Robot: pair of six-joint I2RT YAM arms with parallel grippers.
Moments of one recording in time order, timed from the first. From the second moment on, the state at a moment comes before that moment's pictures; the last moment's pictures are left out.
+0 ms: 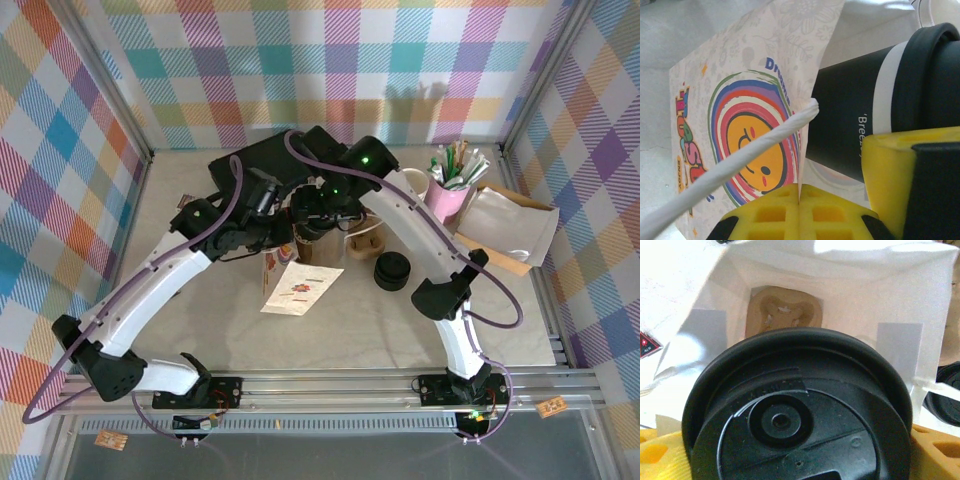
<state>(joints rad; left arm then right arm) -0.71 1.34 1.51 -1.05 -0.05 -0.77 0.87 2.09 2.60 -1.66 0.06 0.68</state>
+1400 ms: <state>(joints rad) -0.71 1.22 1.23 -0.72 0.02 -1.03 0.87 2.09 2.55 -1.69 0.11 0.66</state>
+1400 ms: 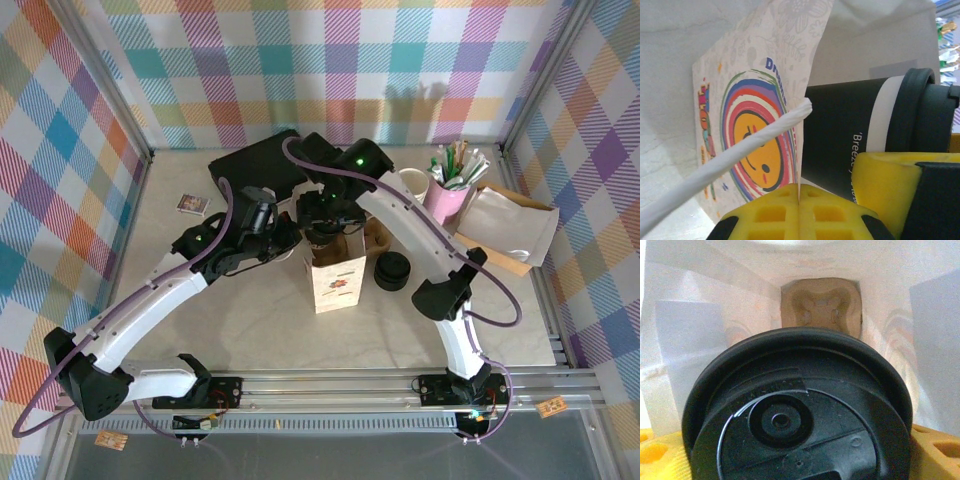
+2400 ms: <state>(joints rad) -0.71 1.22 1.23 -0.76 -0.01 -1.02 0.87 2.19 2.47 -1.69 0.14 0.62</state>
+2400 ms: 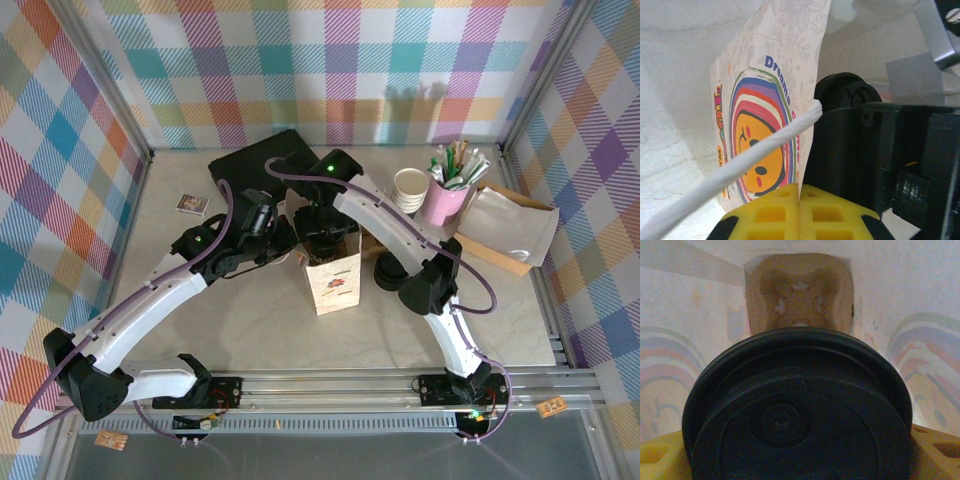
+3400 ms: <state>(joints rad) -0.69 1.22 1.30 -0.84 0.11 -0.96 0.87 2.20 2.41 -1.68 0.17 0.60</state>
